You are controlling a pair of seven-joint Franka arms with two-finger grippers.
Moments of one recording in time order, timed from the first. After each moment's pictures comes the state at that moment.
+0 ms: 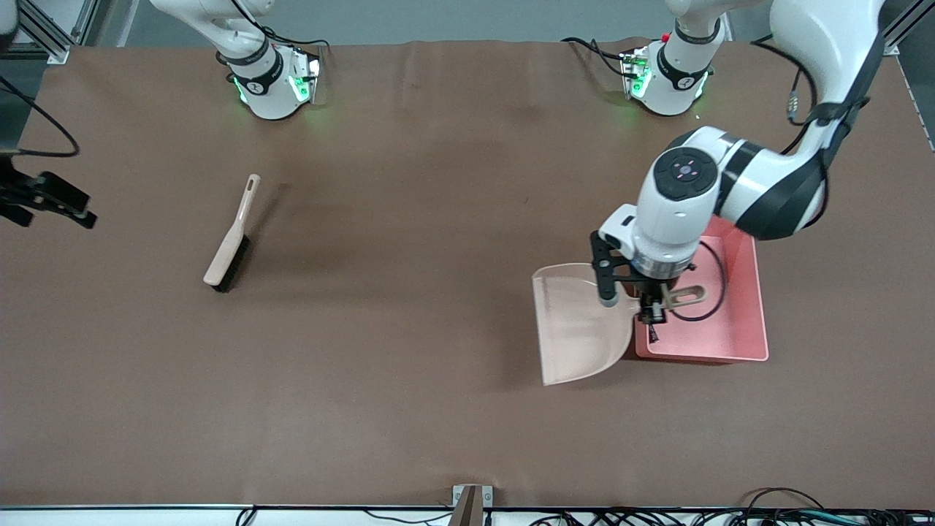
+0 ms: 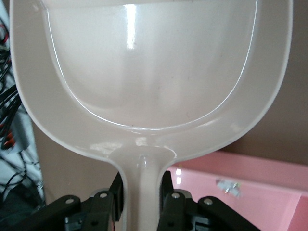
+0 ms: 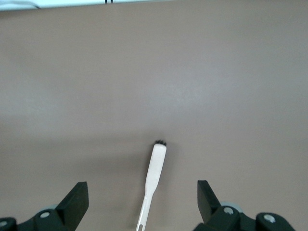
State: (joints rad) left arm 0.23 0.51 -0.80 -1.68 0.64 2.08 0.77; right arm -0.06 -0.01 -0.03 -1.57 0.02 1.68 -0.03
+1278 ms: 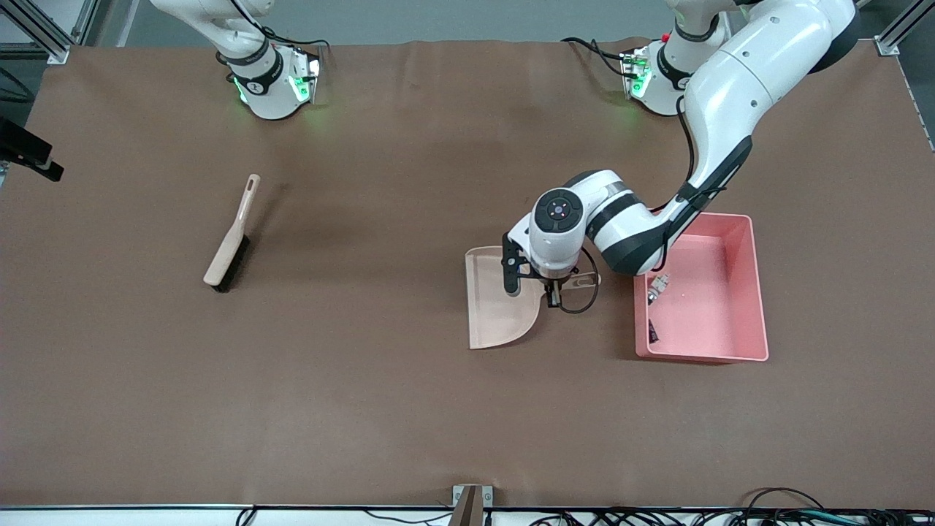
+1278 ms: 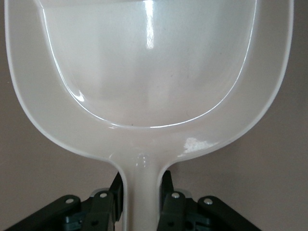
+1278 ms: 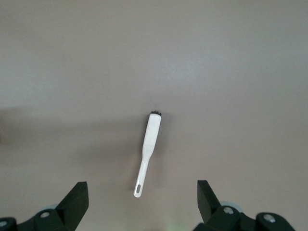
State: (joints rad) left arm 0.04 0.78 -0.79 -1.67 0.76 2.11 0.53; right arm -0.06 0.00 -0.03 -1.45 0.00 1.44 -0.03
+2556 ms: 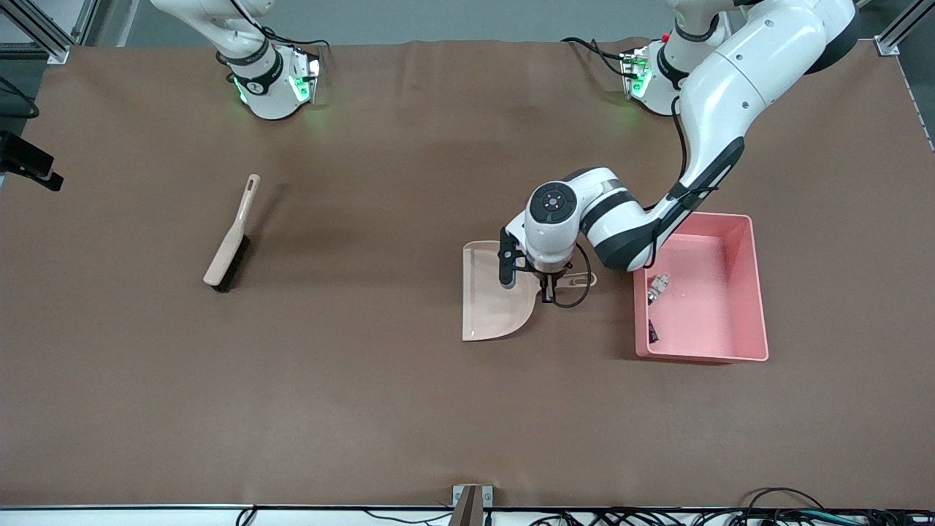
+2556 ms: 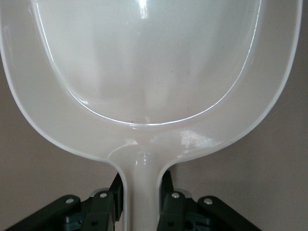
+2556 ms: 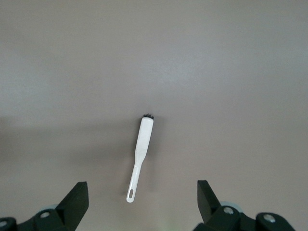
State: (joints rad) left arm 0.04 0.78 -0.79 -1.72 0.81 2.16 0.53; right arm -0.06 0.01 -0.03 -1.45 -0.03 1.46 -0.03
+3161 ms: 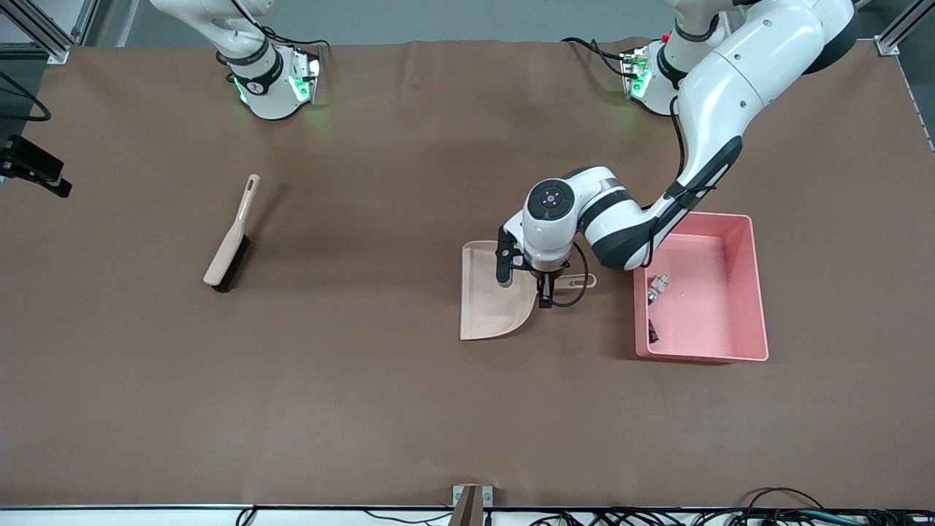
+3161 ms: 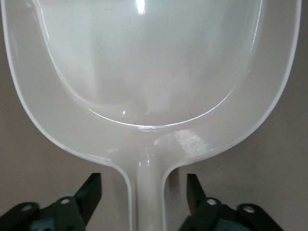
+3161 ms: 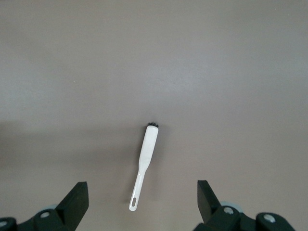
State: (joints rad) left arm 0.03 0.78 -0.79 -1.71 0.82 2.18 0.53; right arm -0.05 0.01 -0.02 -1.45 -0.03 1.51 -0.03
